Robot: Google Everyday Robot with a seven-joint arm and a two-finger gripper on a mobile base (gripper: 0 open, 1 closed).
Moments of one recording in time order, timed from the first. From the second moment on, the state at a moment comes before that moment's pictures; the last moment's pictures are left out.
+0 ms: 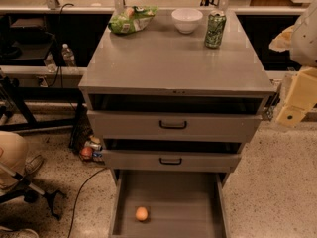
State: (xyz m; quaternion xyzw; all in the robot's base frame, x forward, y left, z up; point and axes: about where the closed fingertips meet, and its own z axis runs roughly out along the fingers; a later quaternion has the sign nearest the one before) arm 0.438 -0.215 0.981 -0.60 0.78 -0.04 0.17
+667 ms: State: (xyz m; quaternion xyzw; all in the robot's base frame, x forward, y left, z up) arm 0.432 -0.204 0.961 -0.60 0.78 0.02 0.18
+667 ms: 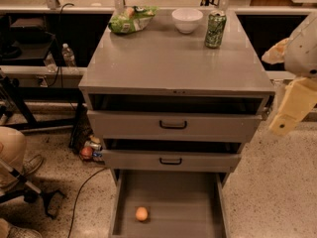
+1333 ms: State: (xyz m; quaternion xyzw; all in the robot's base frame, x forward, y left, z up) arm 0.392 -0.110 0.844 -0.60 0.77 0.15 0.18
